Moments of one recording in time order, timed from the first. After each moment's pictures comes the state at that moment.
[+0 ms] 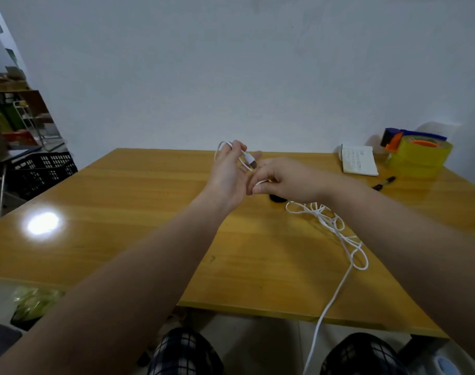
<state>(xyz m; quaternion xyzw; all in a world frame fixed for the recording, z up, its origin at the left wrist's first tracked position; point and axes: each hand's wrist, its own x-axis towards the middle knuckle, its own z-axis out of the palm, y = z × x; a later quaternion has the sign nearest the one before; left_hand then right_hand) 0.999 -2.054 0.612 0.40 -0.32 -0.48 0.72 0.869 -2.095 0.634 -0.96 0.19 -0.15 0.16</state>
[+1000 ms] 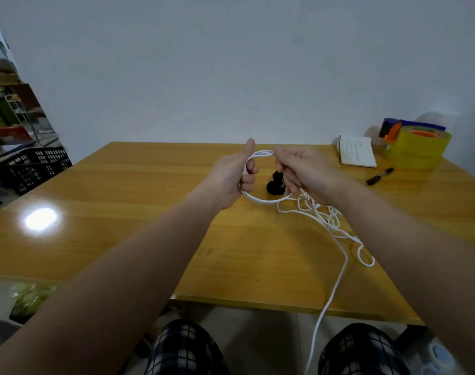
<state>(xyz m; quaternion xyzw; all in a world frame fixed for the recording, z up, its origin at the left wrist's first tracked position) 0.996 -2.049 0.609 0.52 -0.38 -0.49 0.59 0.850 -2.107 0.608 -0.72 0.28 -0.35 0.52</state>
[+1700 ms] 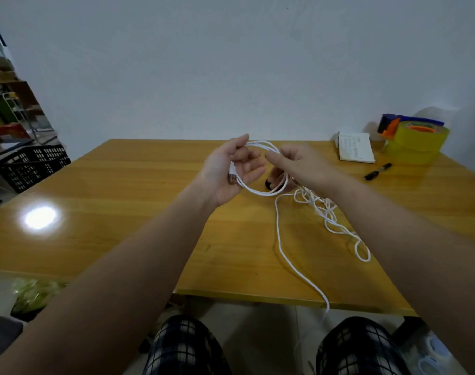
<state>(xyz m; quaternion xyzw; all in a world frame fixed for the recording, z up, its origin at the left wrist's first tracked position) 0.999 -2.039 0.614 0.36 -0.33 -0.62 0.62 0.848 -2.107 0.607 -0.77 0.31 -0.31 0.46</state>
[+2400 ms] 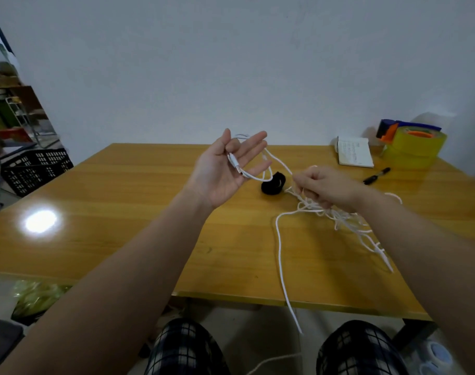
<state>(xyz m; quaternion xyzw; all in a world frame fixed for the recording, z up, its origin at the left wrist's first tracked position) 1.003 -2.023 0.622 0.24 -0.34 -0.64 0.65 0.801 -2.121 0.593 -0.79 0.39 -0.21 0.43</state>
